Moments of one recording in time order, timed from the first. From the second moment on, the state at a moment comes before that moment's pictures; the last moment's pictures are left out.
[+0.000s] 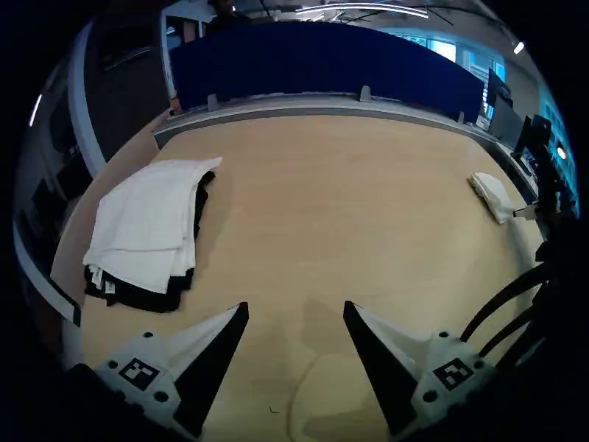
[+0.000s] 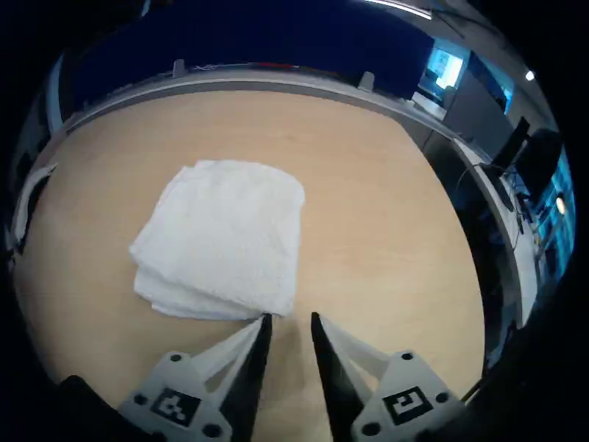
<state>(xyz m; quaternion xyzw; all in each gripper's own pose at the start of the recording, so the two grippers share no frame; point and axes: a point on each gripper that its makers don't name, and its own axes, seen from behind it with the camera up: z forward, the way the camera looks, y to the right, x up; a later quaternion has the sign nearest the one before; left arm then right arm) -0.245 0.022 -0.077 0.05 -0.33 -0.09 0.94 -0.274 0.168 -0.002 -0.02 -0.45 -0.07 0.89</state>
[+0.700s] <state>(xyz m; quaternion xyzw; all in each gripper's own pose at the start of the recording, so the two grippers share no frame) -0.238 0.022 -0.074 0.05 -0.32 -0.09 0.94 -0.255 0.164 -0.018 -0.02 -0.42 -0.09 0.90</state>
